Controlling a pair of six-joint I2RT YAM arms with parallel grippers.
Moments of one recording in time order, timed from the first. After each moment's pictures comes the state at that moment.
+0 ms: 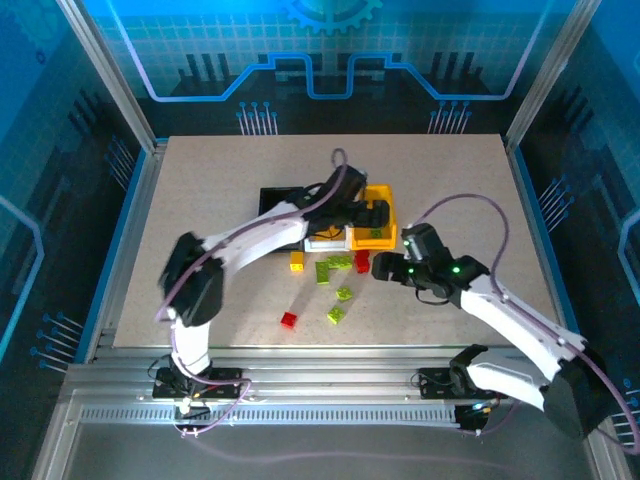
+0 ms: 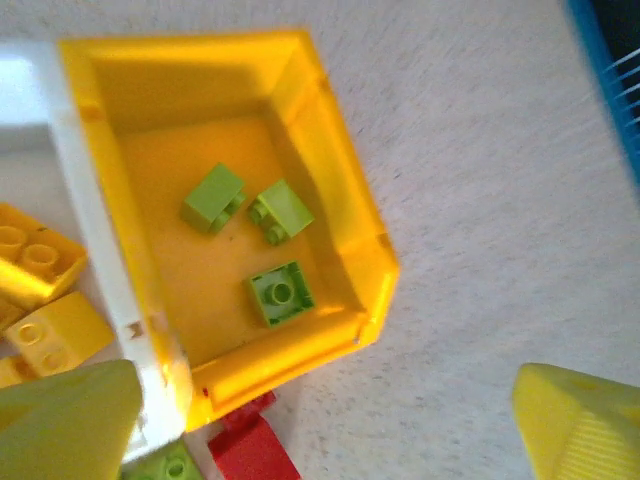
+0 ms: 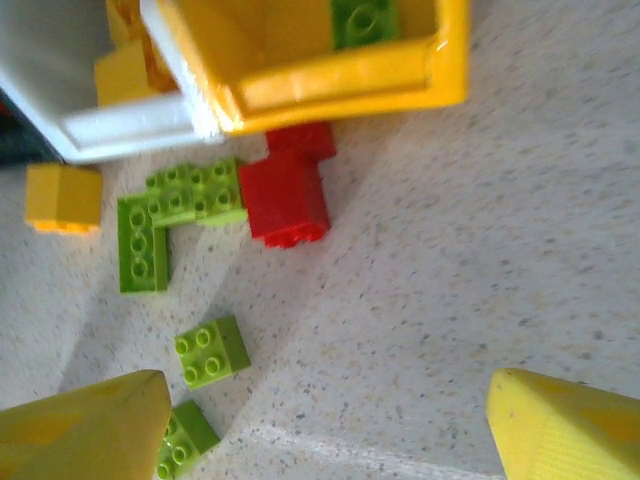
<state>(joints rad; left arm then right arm) -0.74 1.83 1.54 -0.44 -0.01 -0.63 0.57 1.09 0.74 -0.60 0.00 0.65</state>
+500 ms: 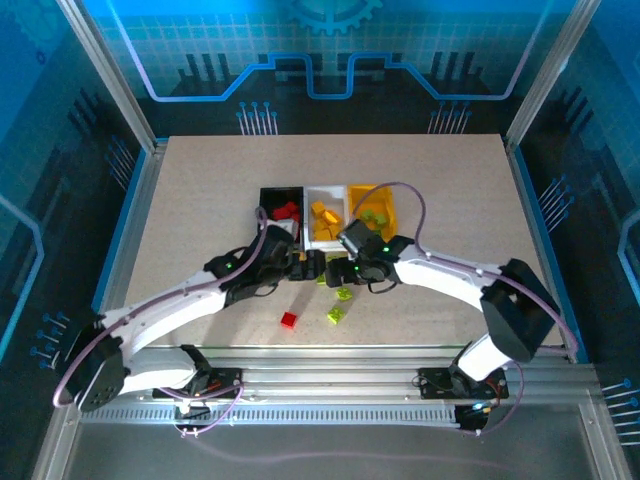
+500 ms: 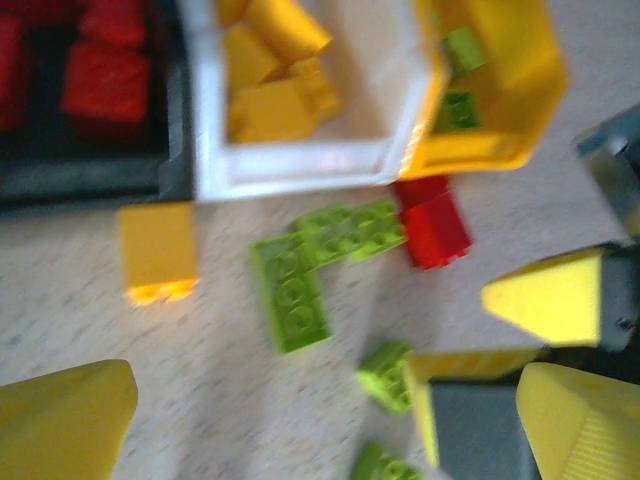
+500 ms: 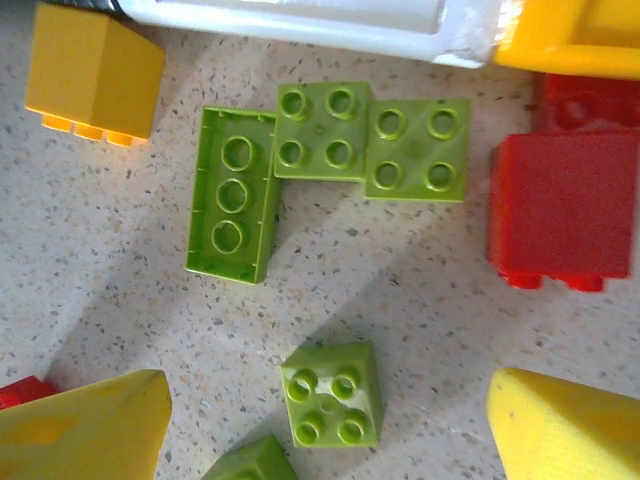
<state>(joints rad) -0.72 1.18 0.75 -0.35 -0.10 -0.72 0.79 1.58 1.01 -0.55 0.01 0.60</state>
